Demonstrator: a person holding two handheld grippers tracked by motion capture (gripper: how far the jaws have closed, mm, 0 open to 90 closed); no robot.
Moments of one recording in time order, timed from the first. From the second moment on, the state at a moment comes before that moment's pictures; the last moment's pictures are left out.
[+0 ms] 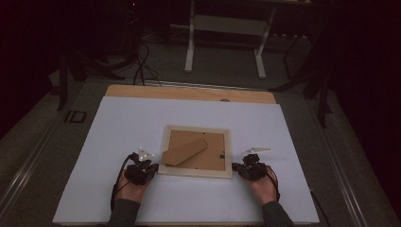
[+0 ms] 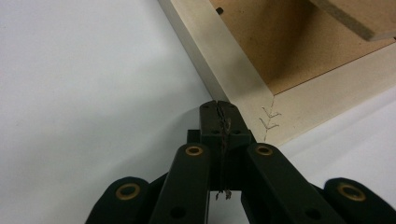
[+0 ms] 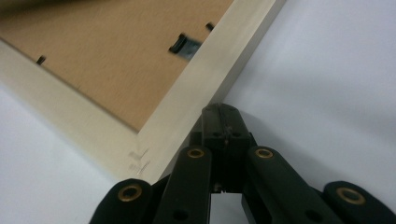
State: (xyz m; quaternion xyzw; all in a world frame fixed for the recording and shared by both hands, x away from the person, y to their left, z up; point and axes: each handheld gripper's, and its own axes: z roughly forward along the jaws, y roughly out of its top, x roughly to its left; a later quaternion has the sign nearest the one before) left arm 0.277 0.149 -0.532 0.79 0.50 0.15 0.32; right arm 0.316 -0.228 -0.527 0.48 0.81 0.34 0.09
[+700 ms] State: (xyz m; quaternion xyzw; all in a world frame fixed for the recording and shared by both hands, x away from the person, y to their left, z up) left arm 0.279 0.161 -0.532 0.78 0.52 0.14 0.33; right arm 0.325 -0.221 -0.531 0.47 0.80 0.36 0.08
